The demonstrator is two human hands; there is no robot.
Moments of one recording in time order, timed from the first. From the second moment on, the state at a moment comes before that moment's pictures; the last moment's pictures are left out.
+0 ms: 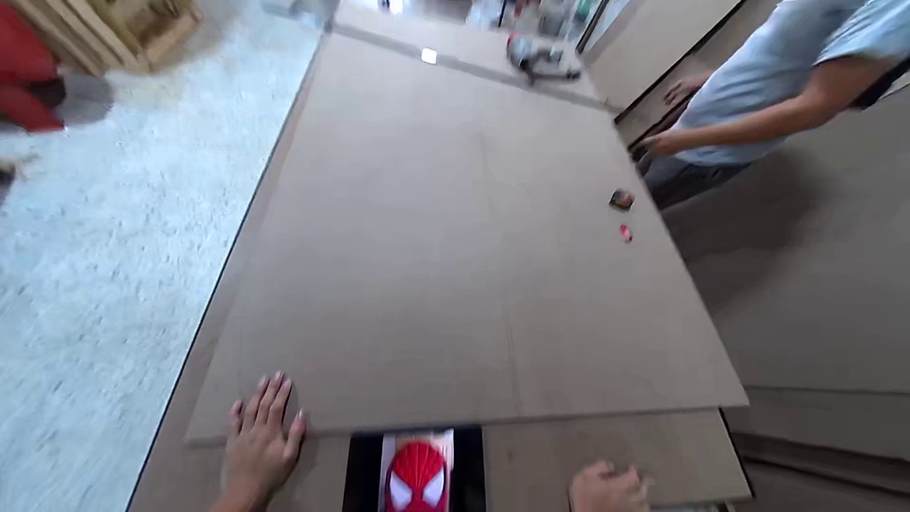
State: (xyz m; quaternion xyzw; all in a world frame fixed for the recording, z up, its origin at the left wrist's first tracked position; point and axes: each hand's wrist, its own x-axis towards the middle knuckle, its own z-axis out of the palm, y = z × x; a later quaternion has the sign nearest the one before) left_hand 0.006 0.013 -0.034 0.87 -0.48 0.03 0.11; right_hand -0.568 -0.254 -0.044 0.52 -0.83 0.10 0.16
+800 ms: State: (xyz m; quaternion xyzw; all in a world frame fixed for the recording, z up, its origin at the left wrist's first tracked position) left_hand -0.001 0.001 0.003 0.88 -0.46 -0.04 0.10; right_hand -0.548 -0.258 -0.011 0.51 -0.86 0.06 0.07
